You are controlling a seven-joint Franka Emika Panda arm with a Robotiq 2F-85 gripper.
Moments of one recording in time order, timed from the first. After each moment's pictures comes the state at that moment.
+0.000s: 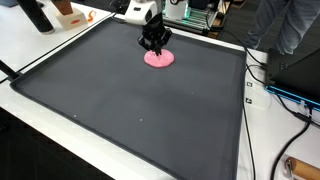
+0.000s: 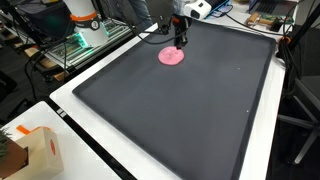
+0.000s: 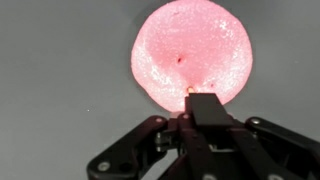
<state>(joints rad) 0.03 0.26 0.15 -2.25 0.12 2.41 -0.71</state>
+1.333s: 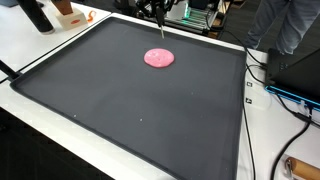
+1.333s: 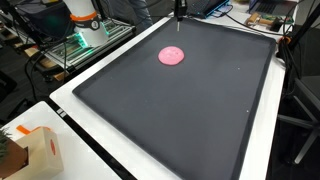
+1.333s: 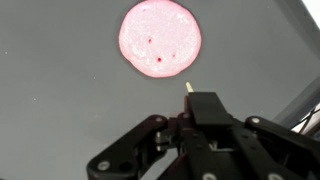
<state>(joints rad) 0.02 -0.01 0.14 -2.24 0.21 2.19 -0.69</state>
